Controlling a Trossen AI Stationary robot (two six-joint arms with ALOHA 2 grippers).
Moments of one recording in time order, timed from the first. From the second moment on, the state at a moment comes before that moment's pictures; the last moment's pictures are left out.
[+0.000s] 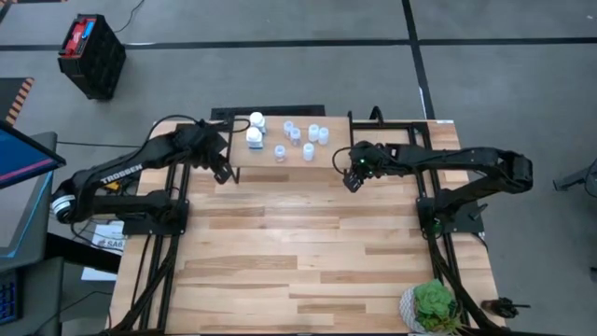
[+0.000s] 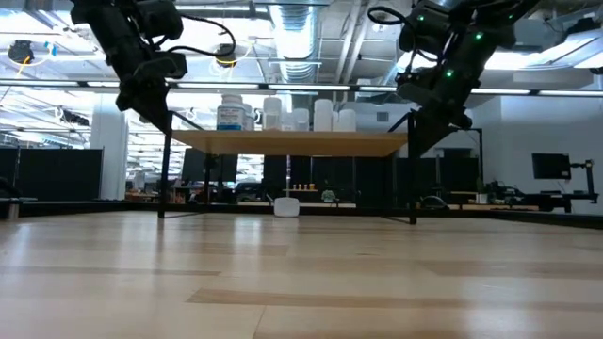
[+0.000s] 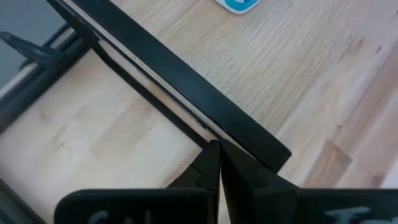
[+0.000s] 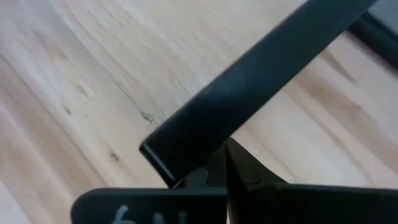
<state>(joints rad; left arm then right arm) 0.60 0.98 0.81 -0.80 0.00 -0.10 -0.29 1.30 0.85 -0.52 0.23 0.40</state>
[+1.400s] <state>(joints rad) 0.12 0.86 0.81 -0.92 -0.14 -0.44 0.02 1.30 0.86 -0.72 0.24 0.72</state>
